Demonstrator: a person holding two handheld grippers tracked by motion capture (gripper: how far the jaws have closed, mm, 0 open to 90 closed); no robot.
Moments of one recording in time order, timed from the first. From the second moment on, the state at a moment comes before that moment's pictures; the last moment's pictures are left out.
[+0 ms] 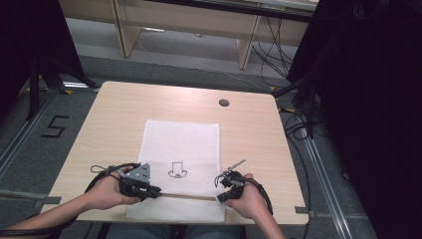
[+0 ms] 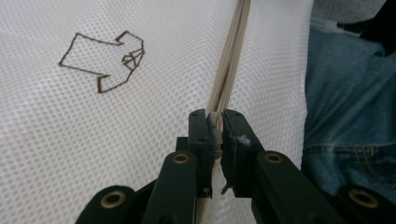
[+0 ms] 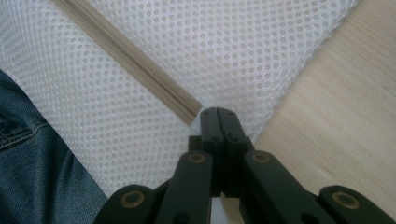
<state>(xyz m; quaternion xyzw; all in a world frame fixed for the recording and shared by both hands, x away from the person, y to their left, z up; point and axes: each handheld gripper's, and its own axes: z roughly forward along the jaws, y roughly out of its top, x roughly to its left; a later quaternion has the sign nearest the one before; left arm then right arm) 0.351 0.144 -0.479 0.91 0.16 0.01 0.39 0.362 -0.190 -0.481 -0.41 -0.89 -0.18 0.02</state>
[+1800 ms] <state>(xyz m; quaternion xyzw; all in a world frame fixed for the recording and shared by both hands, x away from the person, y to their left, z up) 0.354 0.197 -0.480 0.90 0.21 0.04 0.37 0.362 -0.191 -0.480 -0.41 -0.89 -0.18 0.01</state>
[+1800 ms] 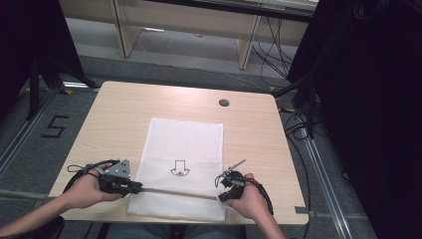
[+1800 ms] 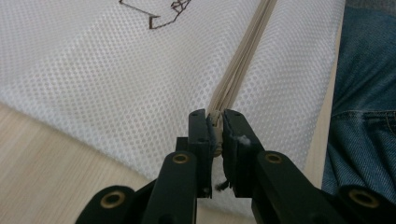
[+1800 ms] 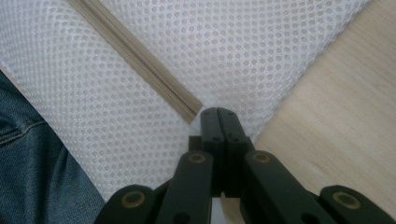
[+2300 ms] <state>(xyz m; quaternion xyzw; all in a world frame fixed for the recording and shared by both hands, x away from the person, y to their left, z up) 0.353 0.202 -0.481 0.90 0.21 0.03 0.37 0.363 -0.192 -0.480 -0.41 -0.90 -0.18 0.01</state>
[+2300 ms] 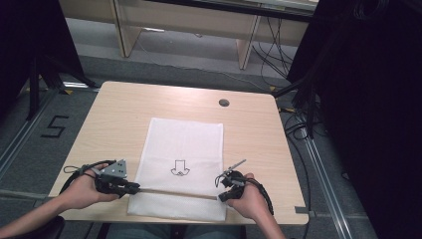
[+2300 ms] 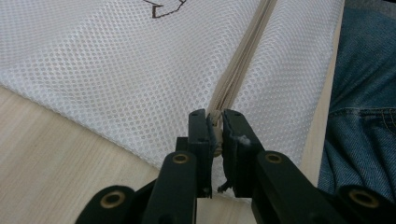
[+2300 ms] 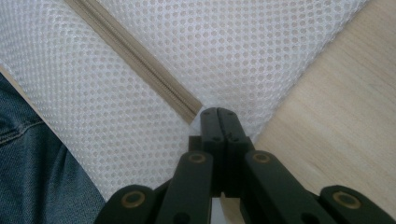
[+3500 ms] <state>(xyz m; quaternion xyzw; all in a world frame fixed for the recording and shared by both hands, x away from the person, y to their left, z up) 0.369 0.216 -0.494 0.91 0.24 0.03 0.34 0.370 -0.201 -0.478 -0.43 -0.89 -0.16 -0.05</state>
